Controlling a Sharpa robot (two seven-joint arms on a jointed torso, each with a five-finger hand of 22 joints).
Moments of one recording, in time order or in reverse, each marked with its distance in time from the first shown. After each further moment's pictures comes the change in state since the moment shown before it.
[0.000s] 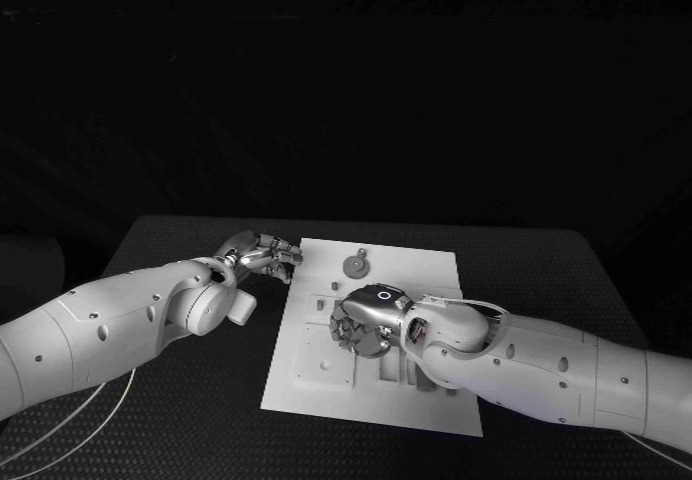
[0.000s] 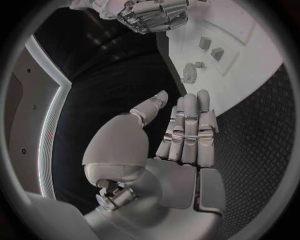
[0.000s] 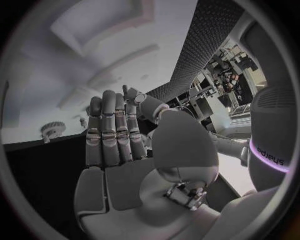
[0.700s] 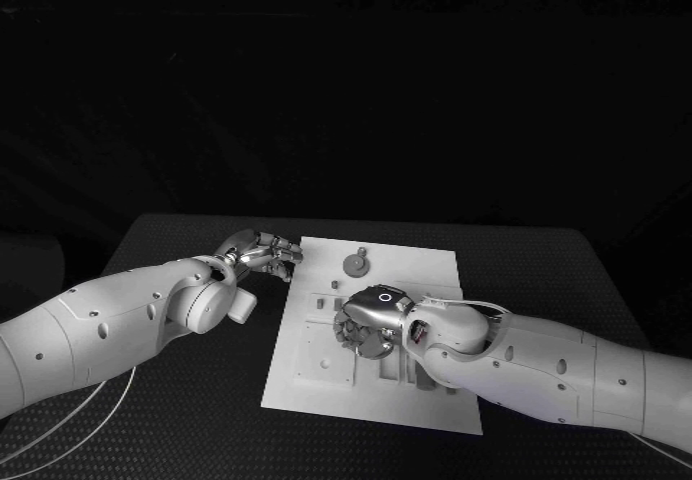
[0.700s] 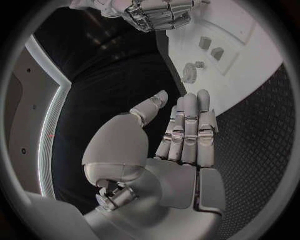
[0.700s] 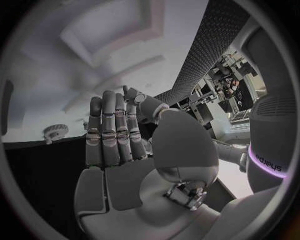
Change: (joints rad) left arm 0.000 0.000 0.000 -0.001 0.000 0.000 0.000; left_hand 0.000 0.000 0.000 0.000 0.000 -0.001 -0.001 0.000 0.000 -0.002 0.002 0.000 0.000 0.000 0.000 -0.004 0.001 -0.008 0.000 0.000 -0.003 0.000; right arm -0.003 0.003 -0.009 -0.021 -0.049 0.009 0.000; right_hand 0.000 0.000 0.000 0.000 0.000 0.000 0.000 0.001 0.006 -0.001 0.001 0.000 0.002 0.000 0.000 0.000 0.002 0.000 0.000 0.000 -0.003 0.002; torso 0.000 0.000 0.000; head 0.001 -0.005
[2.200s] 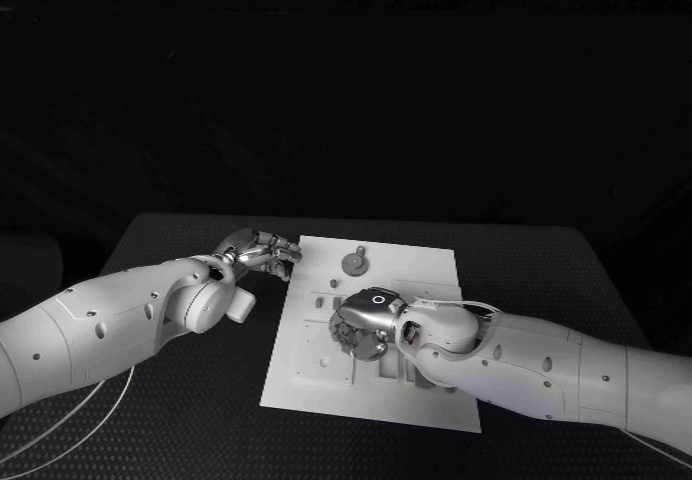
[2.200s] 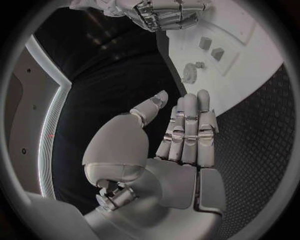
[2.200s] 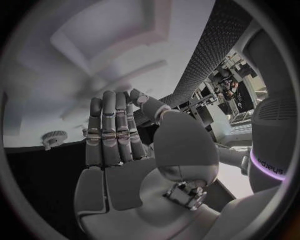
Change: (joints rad) left arm 0.000 -0.002 0.000 0.002 0.000 0.000 -0.001; left_hand 0.000 0.000 0.000 0.000 0.000 0.001 0.001 0.000 0.000 -0.005 -0.002 0.000 -0.001 0.000 0.000 0.000 0.002 0.008 0.001 0.002 -0.004 0.000; right arm 0.005 0.034 -0.025 -0.043 0.004 0.008 0.001; right_hand -0.071 -0.026 -0.018 0.007 0.000 -0.083 0.043 -0.053 -0.007 -0.047 0.021 -0.034 0.018 -0.028 0.008 -0.034 0.015 0.000 -0.010 0.010 -0.014 0.023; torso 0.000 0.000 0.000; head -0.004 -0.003
